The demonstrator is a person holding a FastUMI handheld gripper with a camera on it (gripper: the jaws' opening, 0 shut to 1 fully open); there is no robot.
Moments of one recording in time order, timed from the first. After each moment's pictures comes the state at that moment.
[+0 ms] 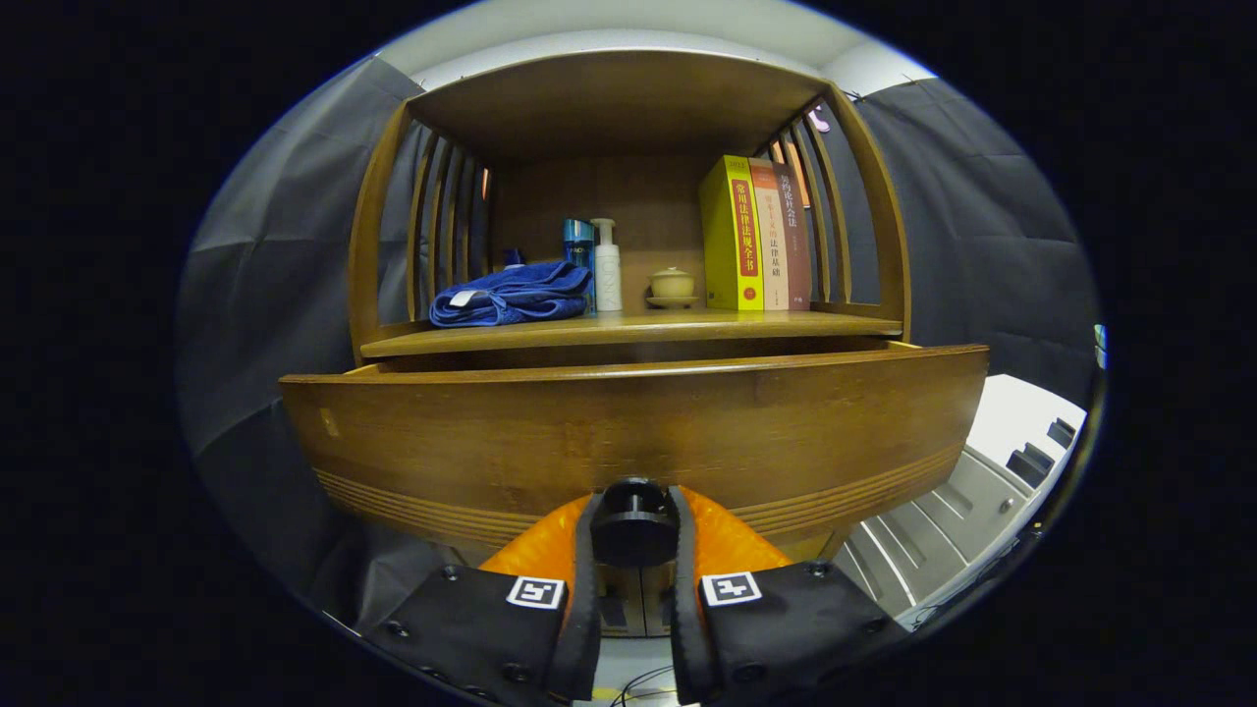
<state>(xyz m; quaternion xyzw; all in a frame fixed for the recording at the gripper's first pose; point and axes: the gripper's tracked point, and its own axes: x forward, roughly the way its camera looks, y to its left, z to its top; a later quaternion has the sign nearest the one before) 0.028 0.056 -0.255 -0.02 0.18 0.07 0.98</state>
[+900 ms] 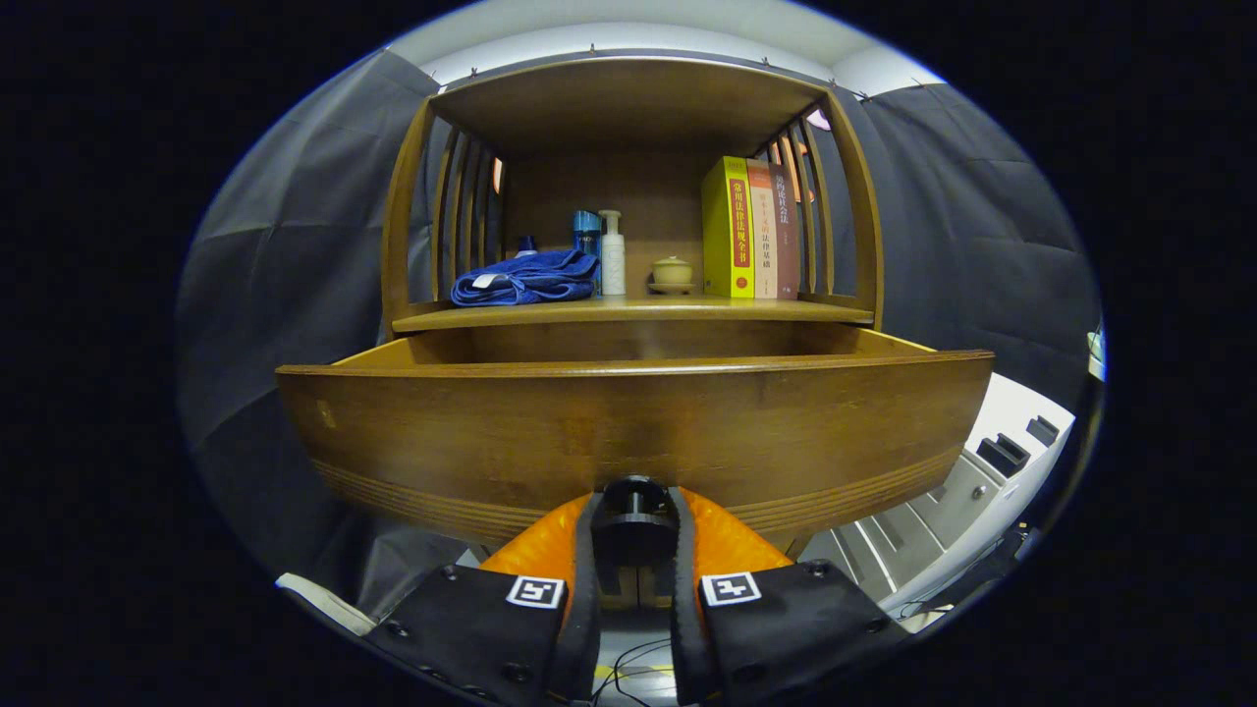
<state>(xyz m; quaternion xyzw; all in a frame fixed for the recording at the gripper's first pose) -0.026 0.046 -0.257 -0.03 0.20 0.08 0.98</state>
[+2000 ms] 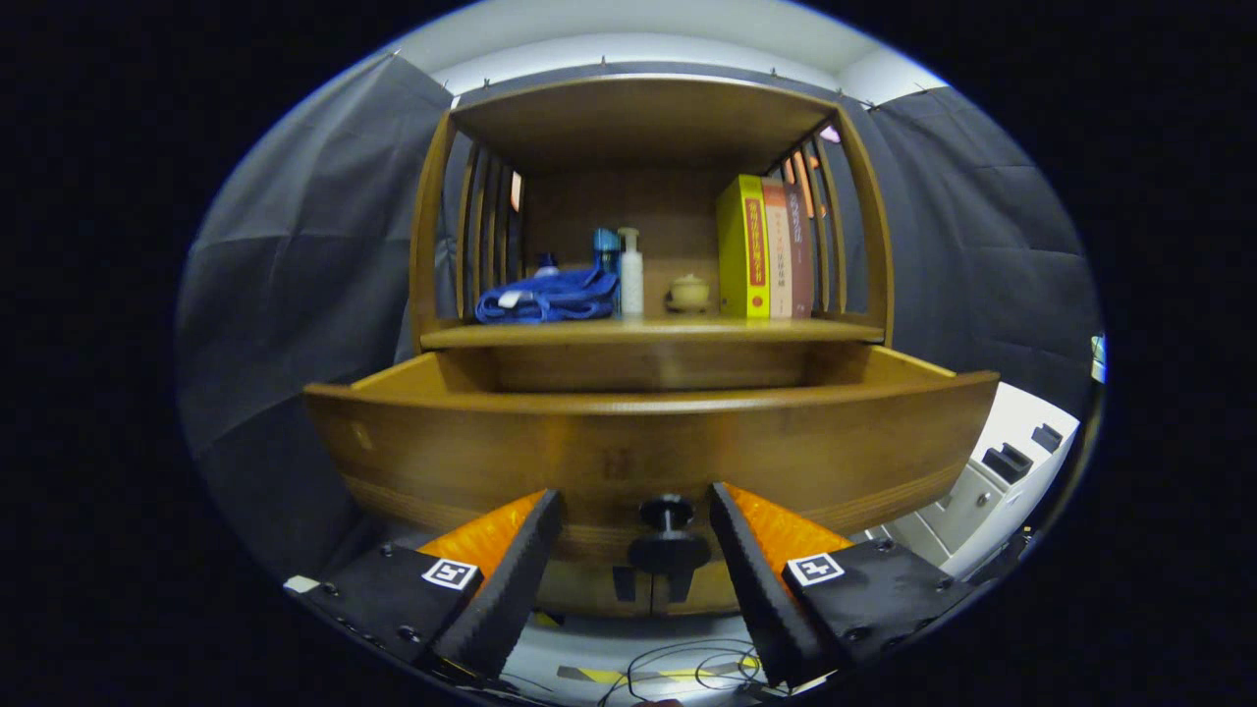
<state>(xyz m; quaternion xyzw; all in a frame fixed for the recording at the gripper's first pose) -0.030 0.059 -0.211 -0.02 0.15 0.10 0.98</state>
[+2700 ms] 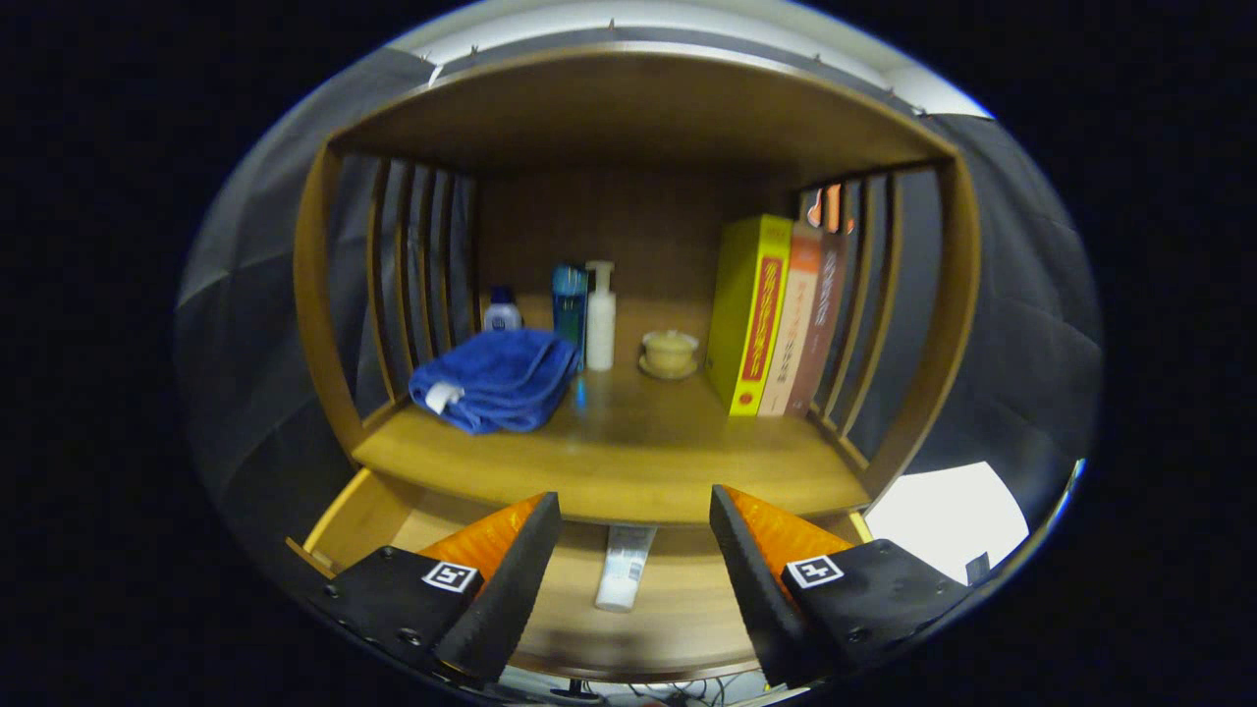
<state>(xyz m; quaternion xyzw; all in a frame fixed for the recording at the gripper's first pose) 0.122 0.049 -0.122 -0.08 0.31 0.09 0.94</state>
